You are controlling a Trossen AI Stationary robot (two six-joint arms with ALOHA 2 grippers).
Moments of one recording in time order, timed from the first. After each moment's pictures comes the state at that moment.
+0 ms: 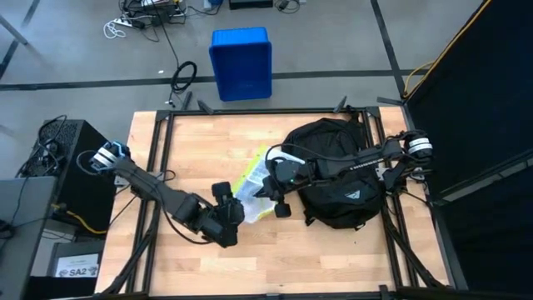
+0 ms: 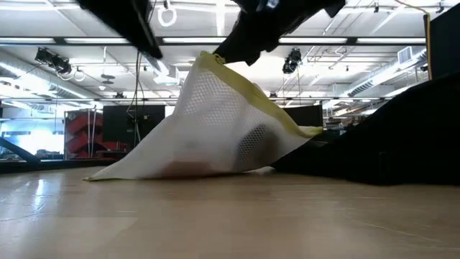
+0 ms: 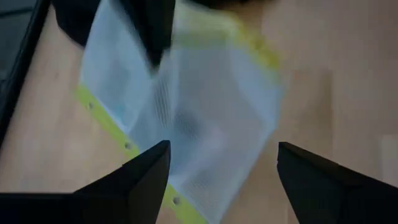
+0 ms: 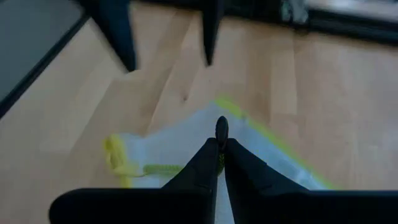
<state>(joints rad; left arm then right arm) -0.55 1.57 1.24 -0.82 -0.60 -0.51 0.12 1.70 1.20 -0.10 -0.03 -0.11</state>
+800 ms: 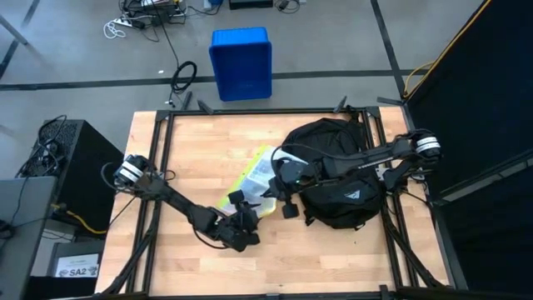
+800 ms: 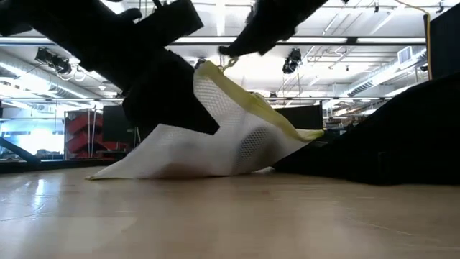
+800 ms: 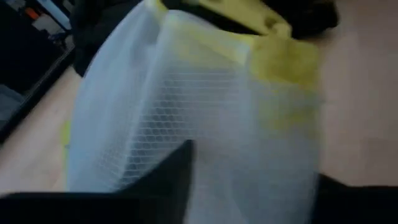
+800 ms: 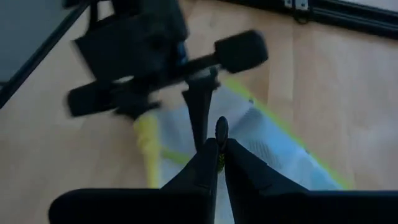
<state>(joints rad) -0.51 1.84 0.97 0.01 -0.89 -0.35 0.14 1.61 1.20 -0.24 0.00 -0.14</state>
